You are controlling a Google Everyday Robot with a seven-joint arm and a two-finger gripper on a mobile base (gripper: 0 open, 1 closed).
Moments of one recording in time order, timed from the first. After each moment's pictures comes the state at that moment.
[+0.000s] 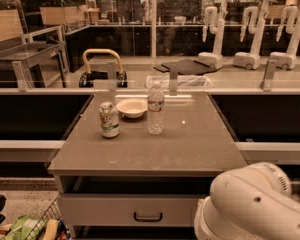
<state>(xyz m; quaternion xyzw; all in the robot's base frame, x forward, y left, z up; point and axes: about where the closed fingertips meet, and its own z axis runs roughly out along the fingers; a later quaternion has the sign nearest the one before) 0.483 -0.127 0.729 -0.57 0.80 0.00 0.17</state>
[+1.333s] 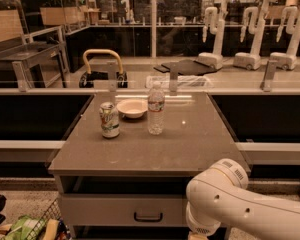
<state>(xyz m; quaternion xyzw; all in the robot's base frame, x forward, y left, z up) 0.555 -0.141 0.669 -0.62 0.77 -0.08 0.14</state>
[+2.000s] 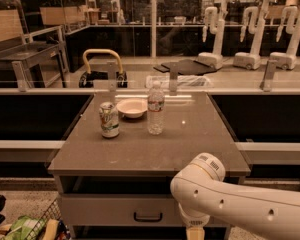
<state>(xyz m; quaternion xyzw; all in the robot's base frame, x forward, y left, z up) 0.586 -0.143 0.652 -0.67 0.73 -0.14 0.08</state>
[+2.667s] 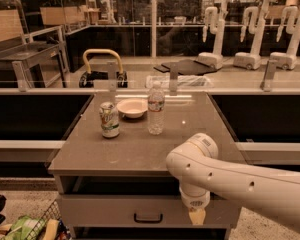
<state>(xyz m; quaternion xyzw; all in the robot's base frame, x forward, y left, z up) 0.611 -0.160 0.668 -0.67 0.73 -0.13 0.02</state>
